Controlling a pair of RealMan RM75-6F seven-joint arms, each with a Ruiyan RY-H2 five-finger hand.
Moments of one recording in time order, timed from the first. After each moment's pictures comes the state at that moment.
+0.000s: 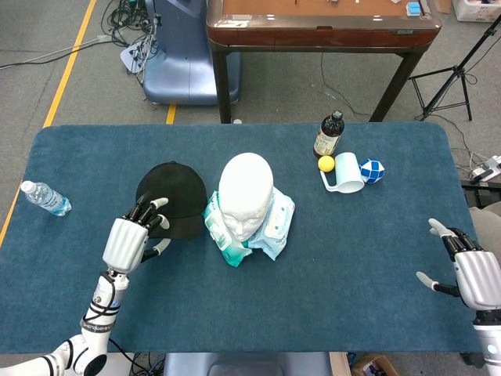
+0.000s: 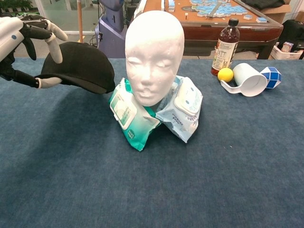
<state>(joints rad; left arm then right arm) -0.47 -1.64 -0.18 -1.32 1.64 1.52 0.19 0.07 -1.09 0.06 -1.57 -1.55 1.52 0.09</state>
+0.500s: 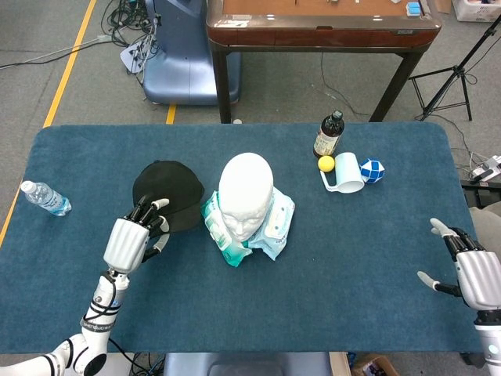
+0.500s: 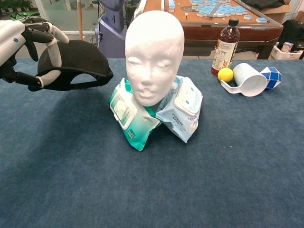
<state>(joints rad) -0.48 -1.65 -0.17 -1.29 1.65 1.54 0.17 0.07 -1.09 0.06 -1.57 -1.54 1.52 0.09</state>
